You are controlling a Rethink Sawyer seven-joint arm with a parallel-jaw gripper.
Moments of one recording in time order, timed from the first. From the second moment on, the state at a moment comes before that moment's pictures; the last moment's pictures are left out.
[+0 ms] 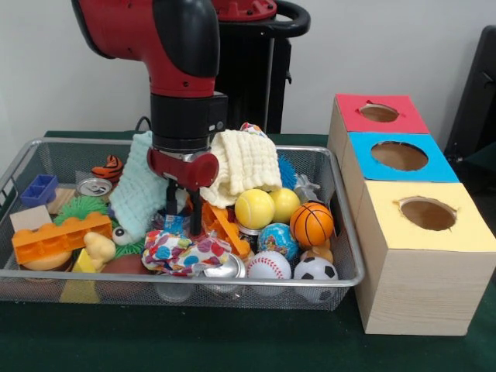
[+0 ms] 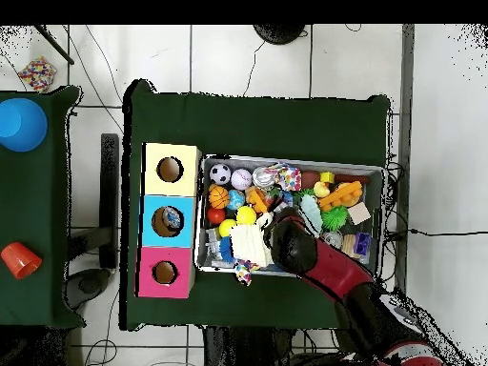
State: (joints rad) arm -0.55 -0.49 0.11 1.90 0.07 -0.10 2.01
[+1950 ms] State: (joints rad) arm -0.48 -0.69 0.10 1.90 0.07 0.19 2.01
